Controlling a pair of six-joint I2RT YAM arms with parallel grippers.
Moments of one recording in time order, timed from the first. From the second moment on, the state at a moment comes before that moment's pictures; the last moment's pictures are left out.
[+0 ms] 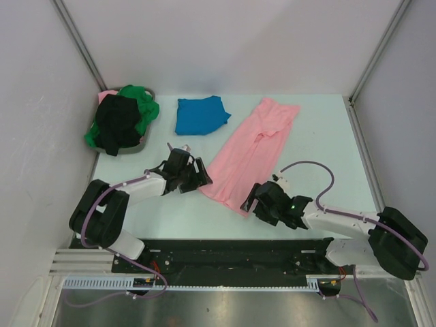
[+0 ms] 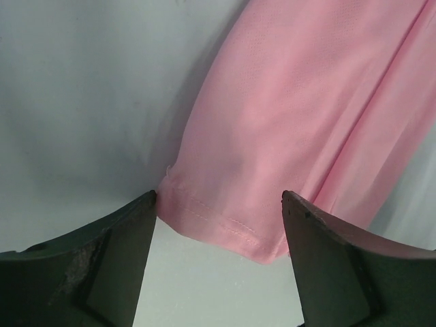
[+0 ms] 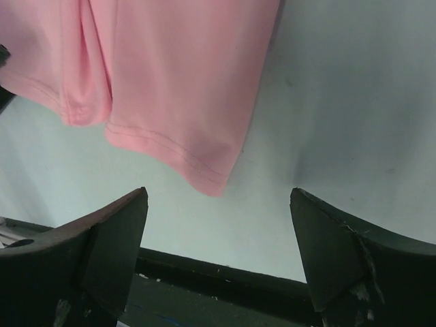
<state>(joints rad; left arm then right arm) -0.47 1.52 0.70 -0.07 0.13 -0.74 0.90 1.19 0.54 -0.25 0.18 1.25</state>
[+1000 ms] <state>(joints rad) -0.51 1.06 0.58 -0.30 0.11 -0.74 1.00 1.21 0.50 -0.31 0.33 1.31</state>
